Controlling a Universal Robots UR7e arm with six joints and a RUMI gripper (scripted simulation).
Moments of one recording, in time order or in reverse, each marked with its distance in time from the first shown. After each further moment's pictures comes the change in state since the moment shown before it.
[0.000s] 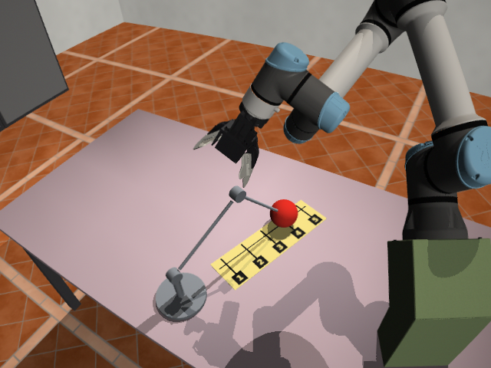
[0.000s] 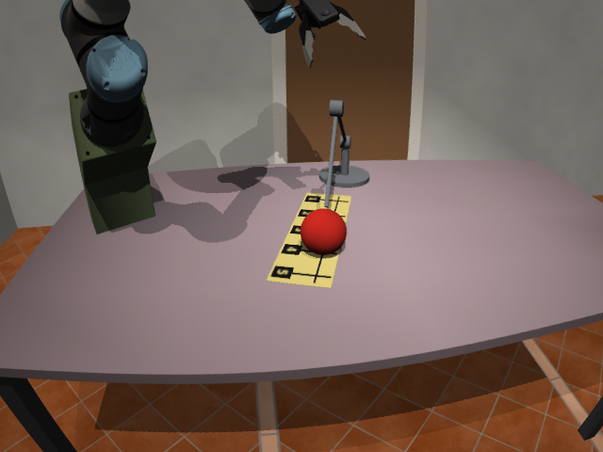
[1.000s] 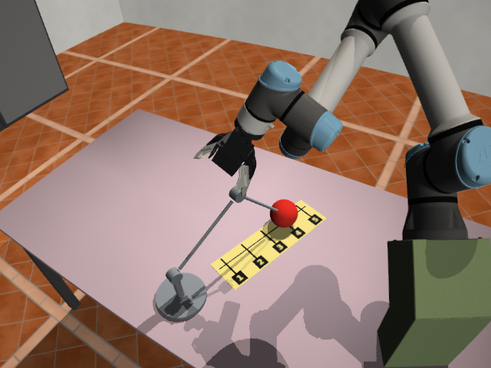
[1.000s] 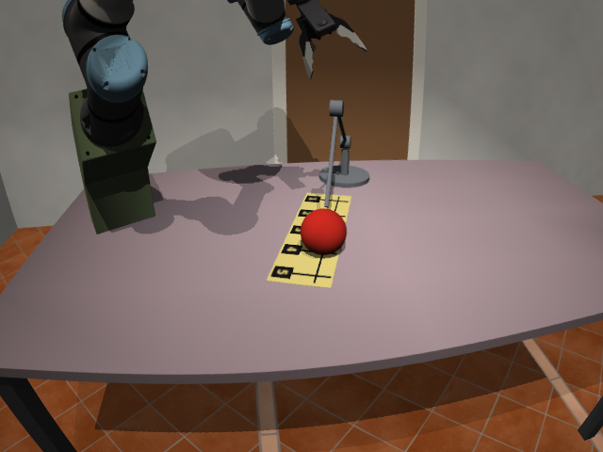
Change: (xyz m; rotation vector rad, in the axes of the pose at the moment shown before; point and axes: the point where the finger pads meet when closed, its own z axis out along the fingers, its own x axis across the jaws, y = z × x) arm 0.012 -0.004 0.028 0.082 0.000 0.030
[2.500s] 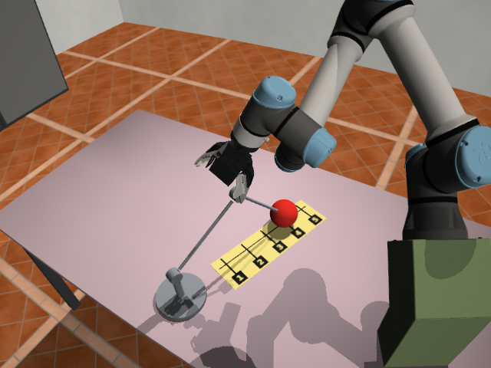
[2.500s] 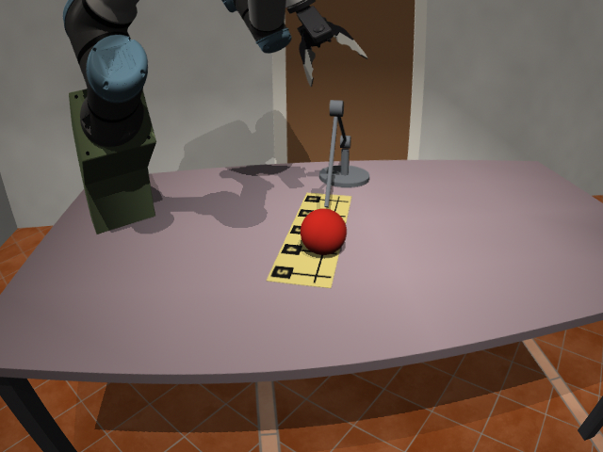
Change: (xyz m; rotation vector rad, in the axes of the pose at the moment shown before) arm 0.008 -0.001 0.020 0.076 -0.011 0.032
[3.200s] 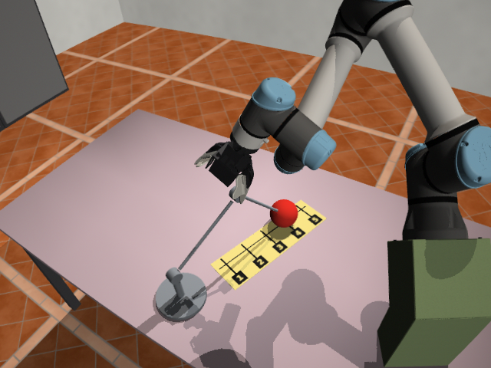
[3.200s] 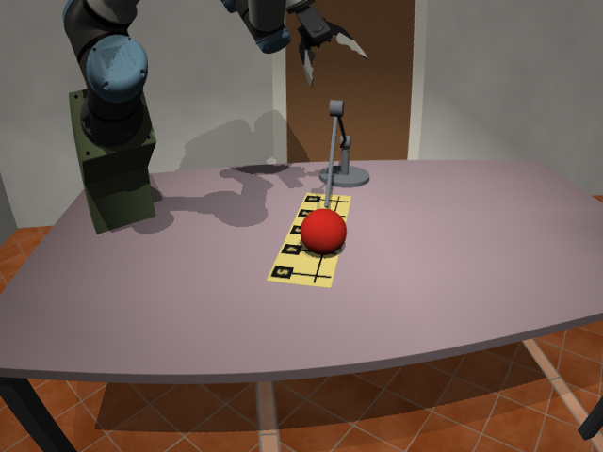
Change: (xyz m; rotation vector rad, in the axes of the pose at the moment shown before) arm 0.000 0.000 0.000 0.013 -0.006 0.004
